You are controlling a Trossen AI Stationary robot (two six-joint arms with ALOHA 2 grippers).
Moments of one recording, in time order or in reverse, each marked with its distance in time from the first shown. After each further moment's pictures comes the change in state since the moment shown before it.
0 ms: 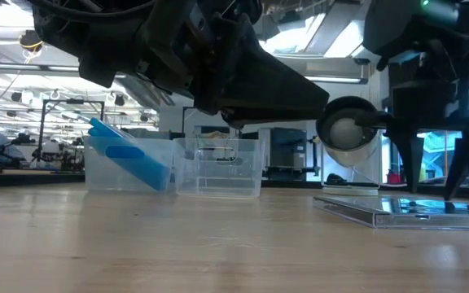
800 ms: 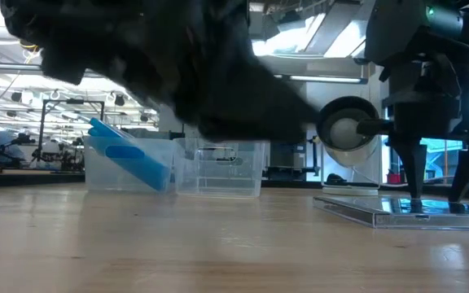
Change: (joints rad) left arm -0.079 0.023 0.000 -0.034 -0.216 -0.156; right arm 0.019 0.084 0.002 0.024 0.017 0.031
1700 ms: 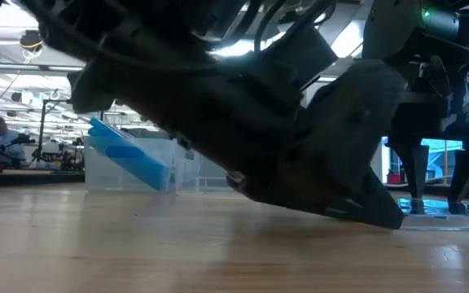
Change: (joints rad) left arm -0.024 0.291 0.357 -0.313 -0.223 -0.172; right arm -0.001 0.002 -0.001 0.007 -0.027 0.064
